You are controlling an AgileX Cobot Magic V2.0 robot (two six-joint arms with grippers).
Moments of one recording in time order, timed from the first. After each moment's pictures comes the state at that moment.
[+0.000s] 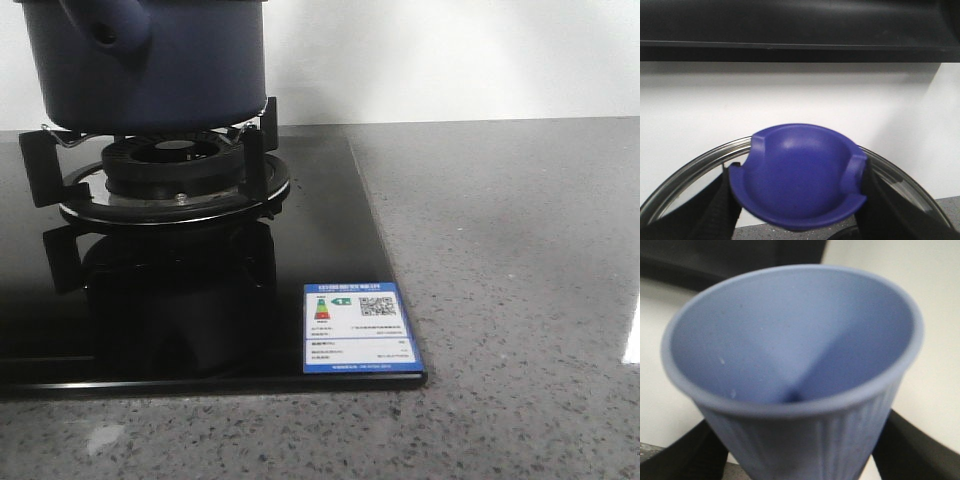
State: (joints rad) left arm -0.26 1.15 -0.94 -0.30 -0.20 0.29; right arm 0.44 1.52 -1.49 -1.32 0.41 1.08
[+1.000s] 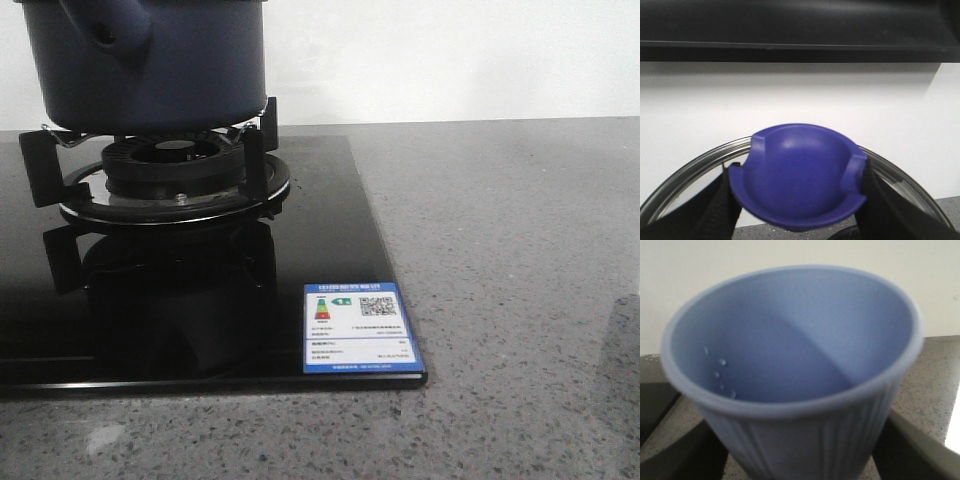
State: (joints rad) left arm -0.26 1.15 -0.94 -0.30 -0.20 0.29; right arm -0.39 1.17 -0.64 -1.13 -0.59 1.08
